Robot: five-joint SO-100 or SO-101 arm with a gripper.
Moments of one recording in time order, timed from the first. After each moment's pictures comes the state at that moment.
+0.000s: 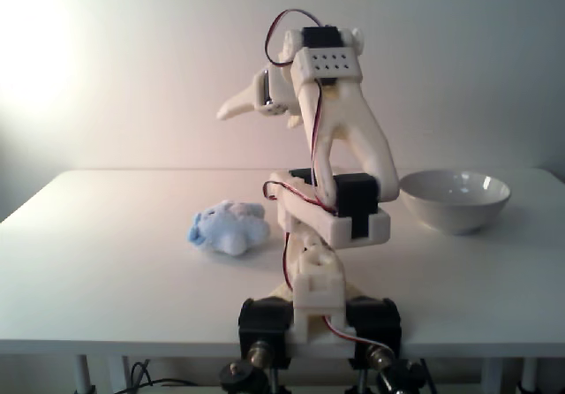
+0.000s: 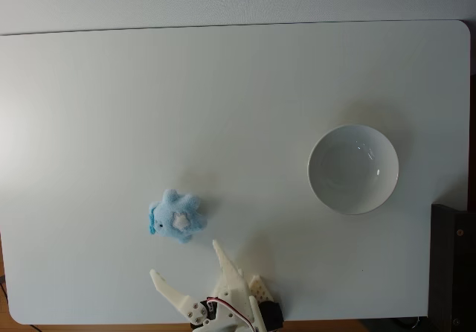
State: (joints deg) arm -18.2 178.5 130.9 80.4 86.6
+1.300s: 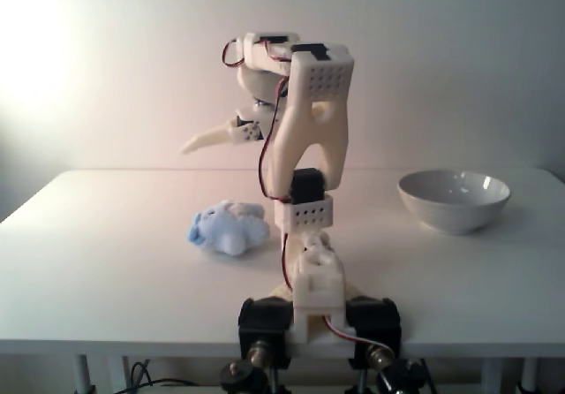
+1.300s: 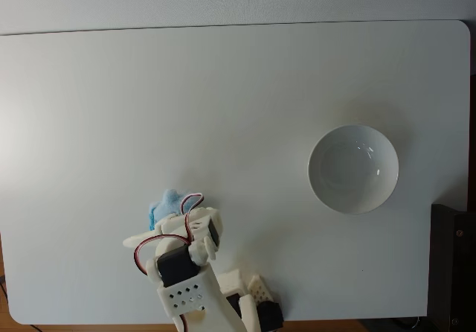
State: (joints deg) arm -23.6 107.8 111.8 81.4 86.6
